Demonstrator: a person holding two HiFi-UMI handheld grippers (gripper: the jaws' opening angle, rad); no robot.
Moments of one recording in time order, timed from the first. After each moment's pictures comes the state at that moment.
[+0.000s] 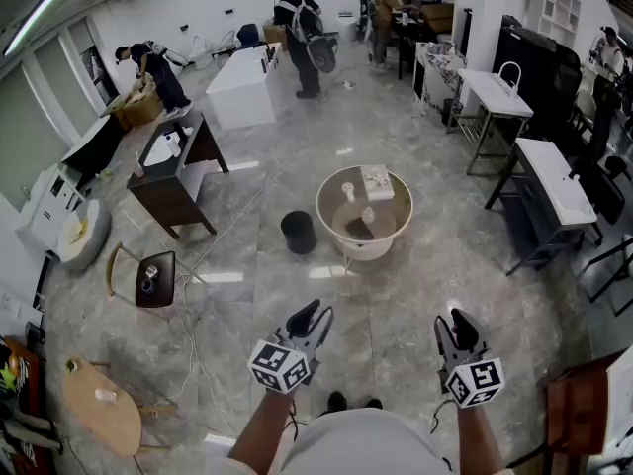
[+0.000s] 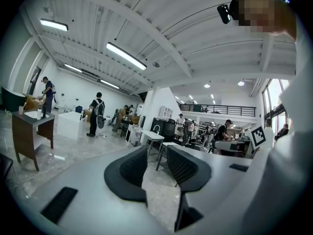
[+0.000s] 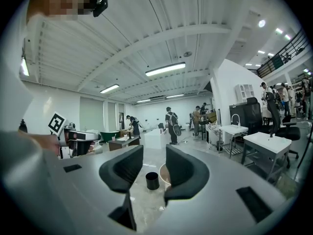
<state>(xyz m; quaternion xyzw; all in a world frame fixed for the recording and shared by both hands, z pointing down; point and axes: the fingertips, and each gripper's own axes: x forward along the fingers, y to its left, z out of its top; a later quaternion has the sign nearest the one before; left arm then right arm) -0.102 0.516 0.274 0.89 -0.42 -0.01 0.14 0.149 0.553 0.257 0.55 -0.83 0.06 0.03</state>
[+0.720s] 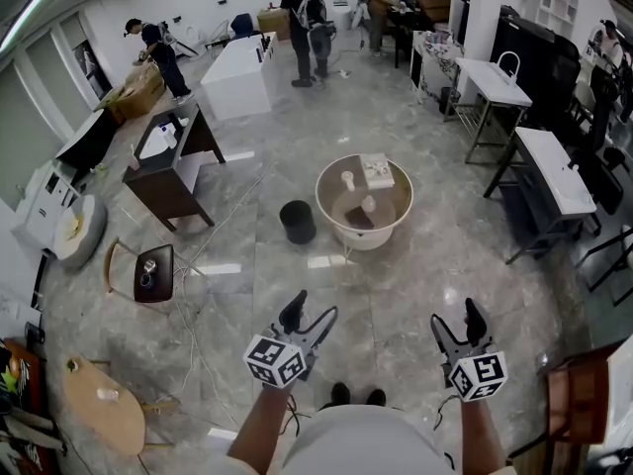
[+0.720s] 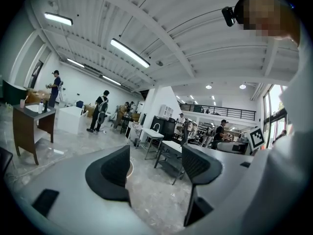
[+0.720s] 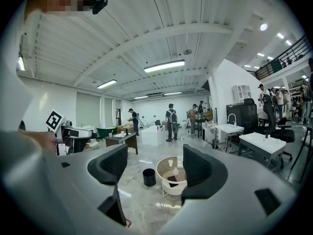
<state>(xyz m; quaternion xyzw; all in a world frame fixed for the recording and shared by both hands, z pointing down) -0.130 0.513 0.286 0.89 -0.42 -0.01 0.17 0.135 0.552 0.263 0.56 -0.82 0.06 0.05</state>
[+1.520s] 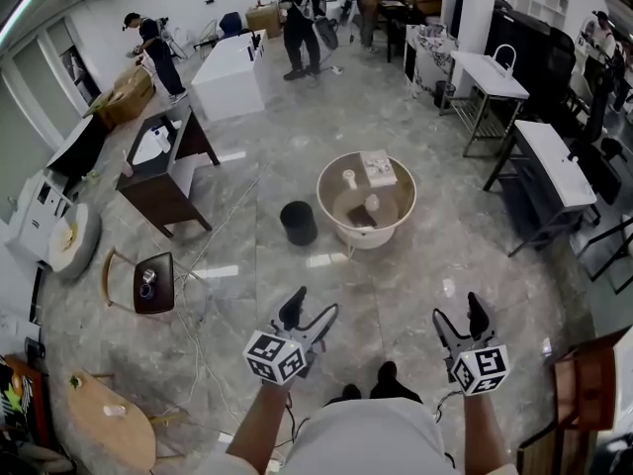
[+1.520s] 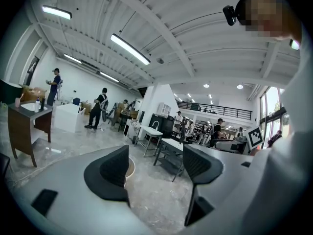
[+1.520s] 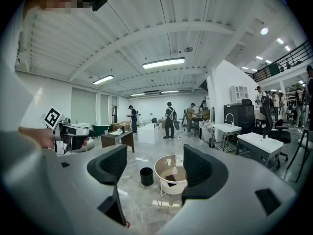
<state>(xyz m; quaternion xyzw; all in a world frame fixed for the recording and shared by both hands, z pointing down) -0.179 0.472 0.300 0.90 -0.40 0.00 0.17 0.089 0.518 0.275 0.59 -0.81 0.07 0.07</state>
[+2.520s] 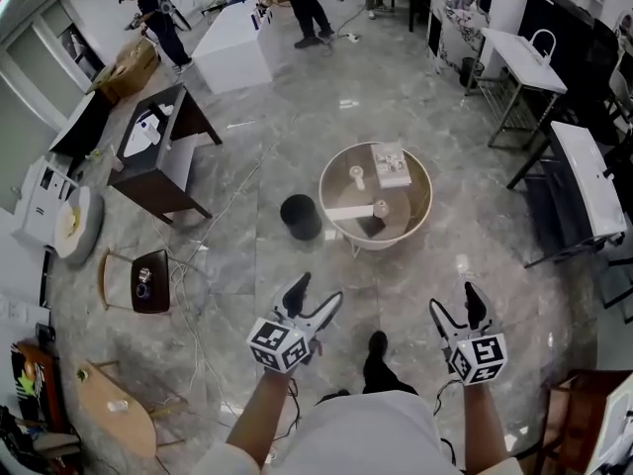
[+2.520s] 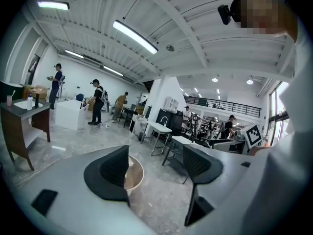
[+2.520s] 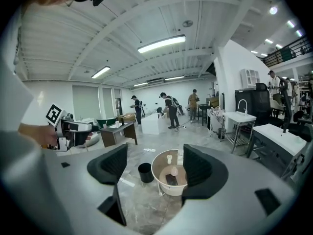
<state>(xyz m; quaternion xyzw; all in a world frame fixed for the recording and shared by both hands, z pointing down) -0.107 0.238 0.337 0.89 -0.42 0.03 0.19 0.146 0.264 0.332 0.54 -0.83 0.12 0.11</state>
